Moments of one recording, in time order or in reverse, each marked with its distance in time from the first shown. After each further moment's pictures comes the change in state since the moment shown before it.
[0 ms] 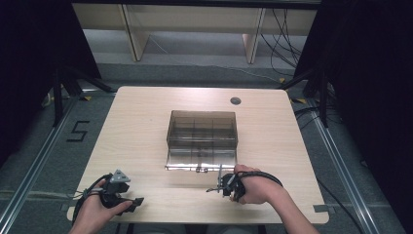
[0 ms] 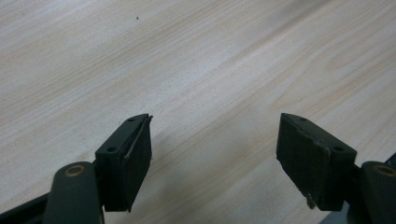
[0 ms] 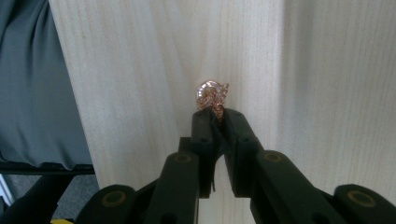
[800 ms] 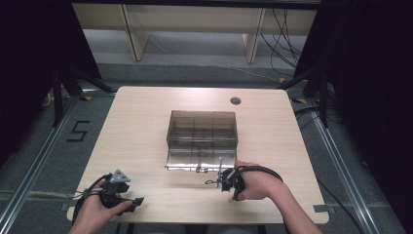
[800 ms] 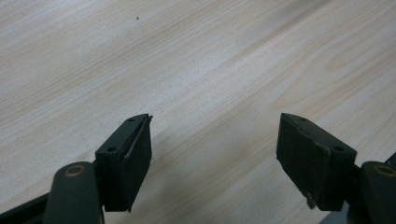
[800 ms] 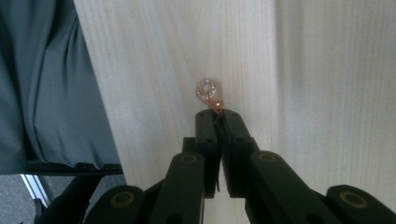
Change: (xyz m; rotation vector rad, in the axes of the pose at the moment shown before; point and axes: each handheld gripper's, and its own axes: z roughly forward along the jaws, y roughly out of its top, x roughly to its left) left arm 0.000 0.000 0.000 -0.005 -0.007 0.003; right arm -0.005 0.000 -0.014 -0.026 0.080 0.091
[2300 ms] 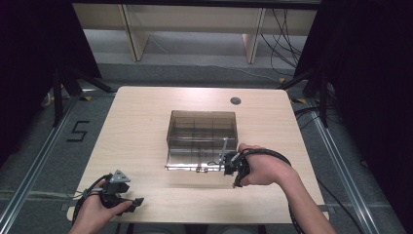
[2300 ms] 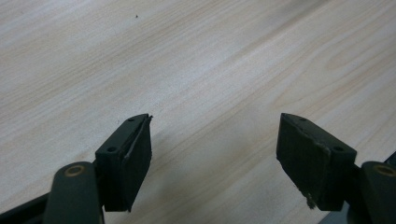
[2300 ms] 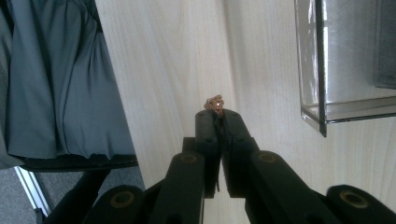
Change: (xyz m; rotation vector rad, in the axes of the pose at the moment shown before) left arm 0.001 0.000 -0.001 0.010 0.000 0.009; right arm -0.007 0.000 -0.067 -0.028 -0.053 0.014
